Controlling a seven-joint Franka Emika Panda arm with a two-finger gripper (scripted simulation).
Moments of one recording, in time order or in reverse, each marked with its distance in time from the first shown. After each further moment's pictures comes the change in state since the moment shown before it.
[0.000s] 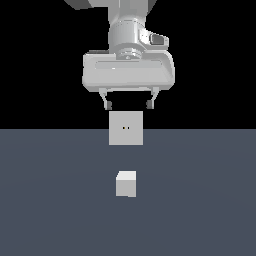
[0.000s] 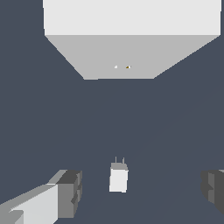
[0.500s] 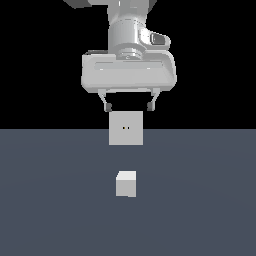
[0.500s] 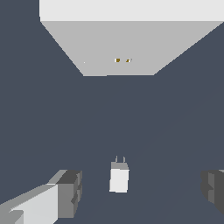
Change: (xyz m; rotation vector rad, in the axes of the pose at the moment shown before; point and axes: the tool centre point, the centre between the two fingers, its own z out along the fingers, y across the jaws) arm -0.005 0.000 0.005 0.001 0.015 0.006
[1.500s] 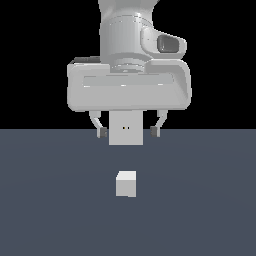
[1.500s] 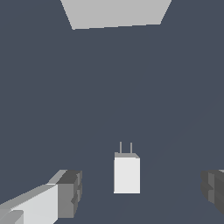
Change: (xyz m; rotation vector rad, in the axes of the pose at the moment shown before) arm -0.053 -0.003 0.055 0.011 0.148 0.057
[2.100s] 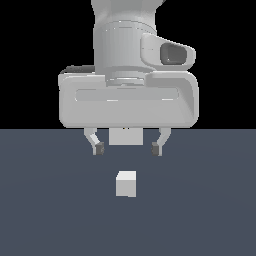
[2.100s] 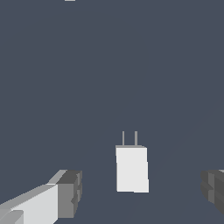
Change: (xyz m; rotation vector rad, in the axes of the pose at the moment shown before) arm -0.023 -0.001 0.024 0.004 0.065 0.025
